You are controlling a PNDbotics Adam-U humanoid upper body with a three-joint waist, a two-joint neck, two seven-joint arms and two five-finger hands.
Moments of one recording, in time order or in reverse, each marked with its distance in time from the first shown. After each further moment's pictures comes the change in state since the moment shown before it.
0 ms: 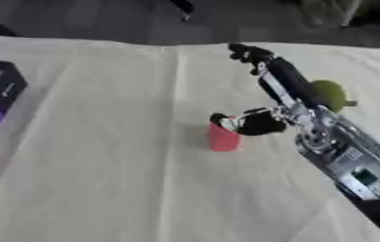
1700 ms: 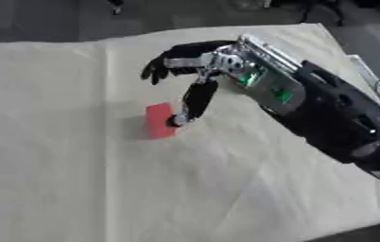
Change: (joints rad) left arm -0.019 -0.008 -0.008 -0.190 0.180 0.060 0.120; right arm -0.060 -0.109 -0.057 -0.004 0.105 0.016 0.704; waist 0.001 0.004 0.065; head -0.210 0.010
